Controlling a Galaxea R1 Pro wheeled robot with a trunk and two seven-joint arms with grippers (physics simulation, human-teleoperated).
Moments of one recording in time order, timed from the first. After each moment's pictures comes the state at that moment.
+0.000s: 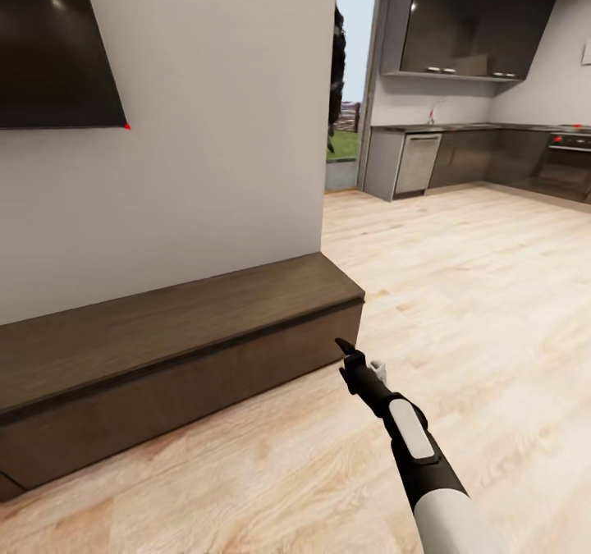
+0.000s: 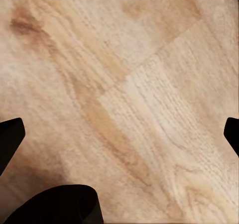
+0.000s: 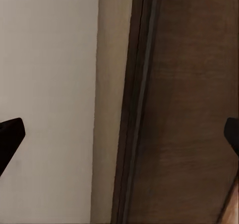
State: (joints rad) left arm 0.37 -0.02 0.50 -1.40 1.10 0.26 0.35; right arm -0.58 0.17 -0.21 -0.85 -1.06 0.41 0.19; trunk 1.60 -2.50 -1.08
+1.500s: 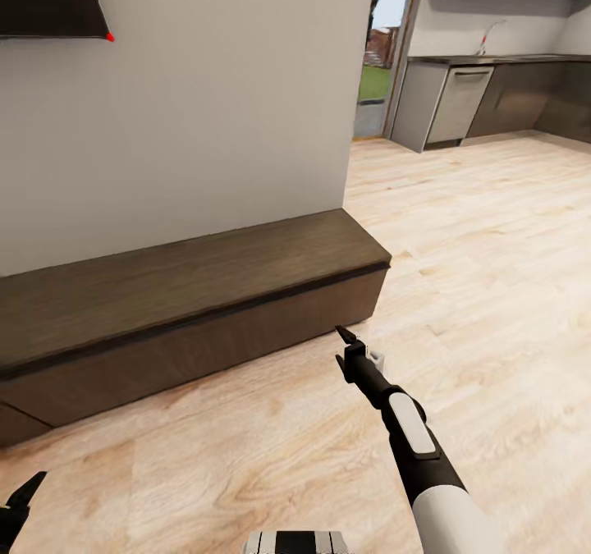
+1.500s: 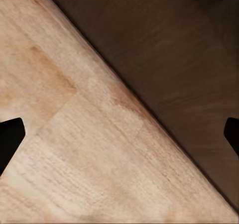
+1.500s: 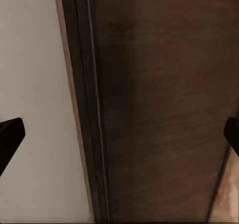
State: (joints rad) left arm 0.21 0.08 0.61 -1.61 1.12 0.38 0.06; right arm -0.58 0.17 -0.18 -0.89 -1.17 0.40 0.21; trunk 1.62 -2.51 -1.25
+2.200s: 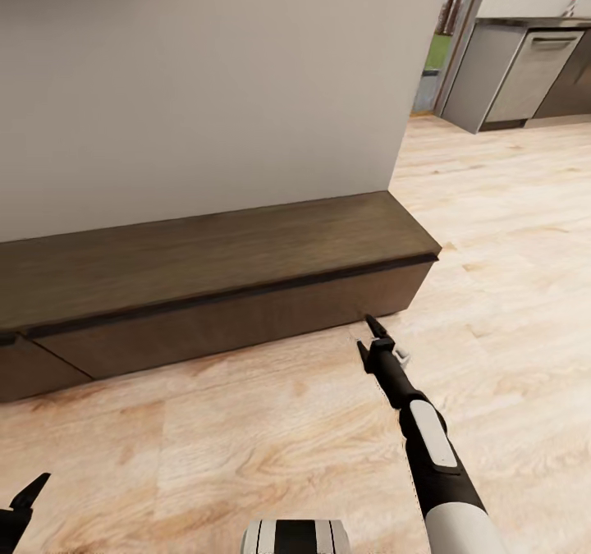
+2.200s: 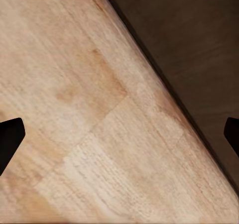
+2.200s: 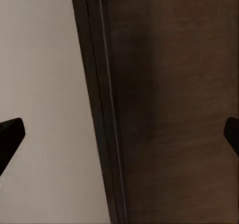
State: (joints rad) left arm 0.21 0.07 0.61 -1.60 1.12 0.39 0.04; right arm -0.53 0.17 -0.30 -1.00 -1.24 0.38 0.34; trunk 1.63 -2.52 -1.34
